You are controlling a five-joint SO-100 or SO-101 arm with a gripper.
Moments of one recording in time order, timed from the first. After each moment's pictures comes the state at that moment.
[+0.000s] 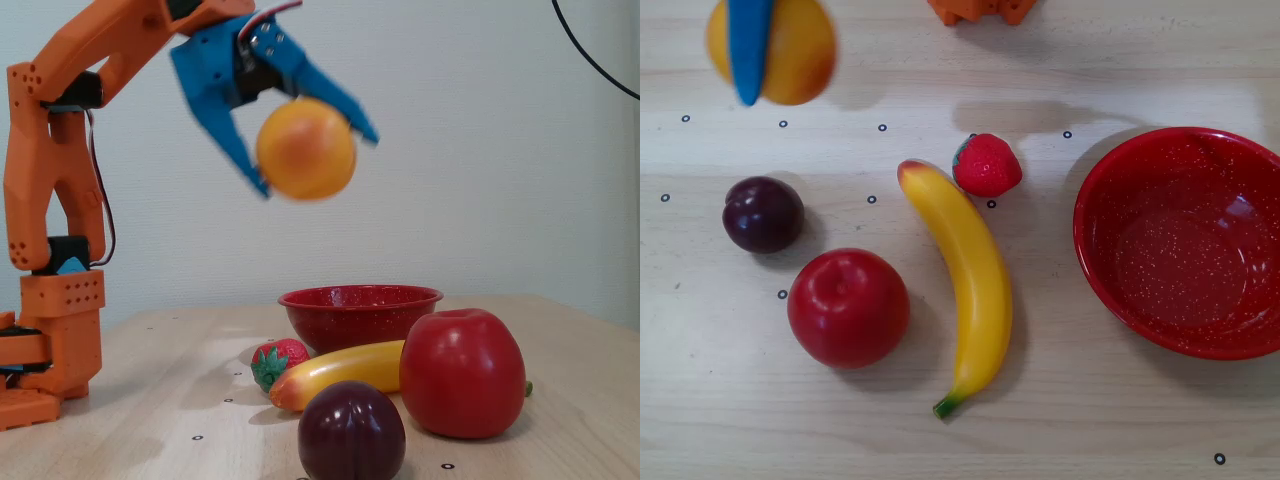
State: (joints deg) arm -24.7 90.2 53.8 103.0 28.4
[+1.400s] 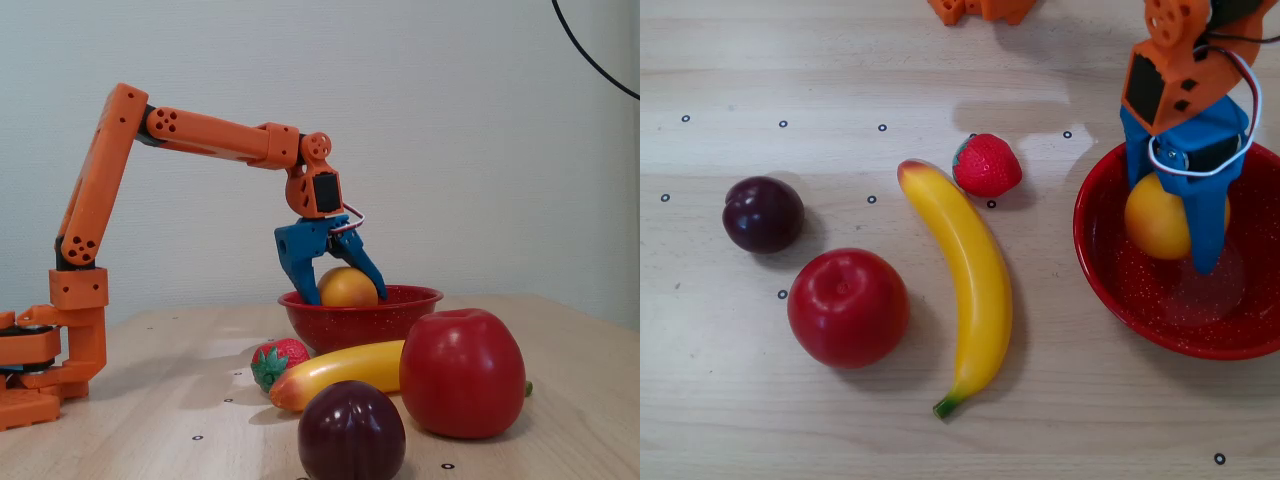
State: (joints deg) arm 26.6 65.5 70.8 74.3 4.5
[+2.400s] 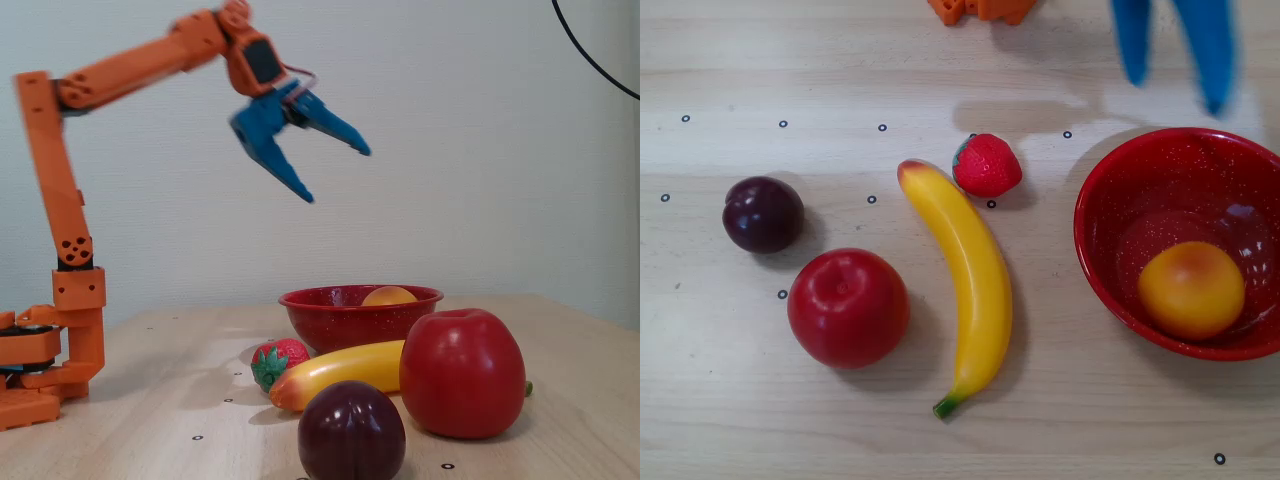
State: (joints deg) arm 19.0 100.8 71.2 88.2 4.7
